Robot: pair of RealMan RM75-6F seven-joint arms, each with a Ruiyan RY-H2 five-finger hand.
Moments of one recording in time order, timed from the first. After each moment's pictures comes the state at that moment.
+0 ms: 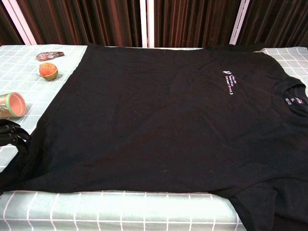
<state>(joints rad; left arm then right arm) -0.15 -1.47 0.14 -1.52 1.70 1.34 0.35 0.13 -1.44 -0.16 -0.98 -1.78 1.44 0.19</state>
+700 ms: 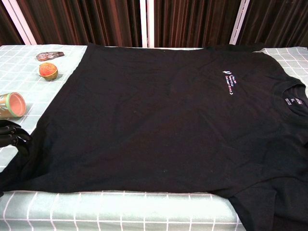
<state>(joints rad) -0.15 -1.48 0.14 -1.53 1.70 1.34 0.36 0.17 -1.52 -0.19 -0.87 -1.83 1.44 0.24</state>
